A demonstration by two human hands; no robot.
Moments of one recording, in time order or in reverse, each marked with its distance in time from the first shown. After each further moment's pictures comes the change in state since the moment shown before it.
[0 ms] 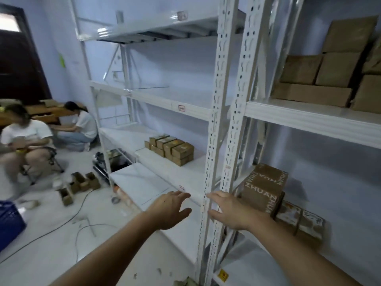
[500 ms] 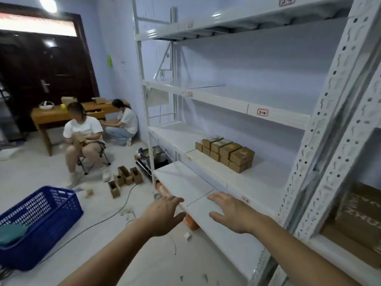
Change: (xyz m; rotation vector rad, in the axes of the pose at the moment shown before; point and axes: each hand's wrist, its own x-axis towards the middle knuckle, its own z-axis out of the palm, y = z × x) left_hand -0.077 -0.273 -0.041 0.016 -0.019 -0.252; right_hand 0.181 -0.213 0.054 0.003 -0.054 -0.172
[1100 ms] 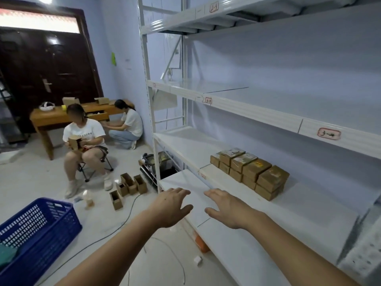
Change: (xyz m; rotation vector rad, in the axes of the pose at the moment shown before) left_hand 0.201 -0.122 -0.041 0.011 0.024 -0.004; right_hand 0.250 0.003 -0.027 0.011 0.010 -0.003
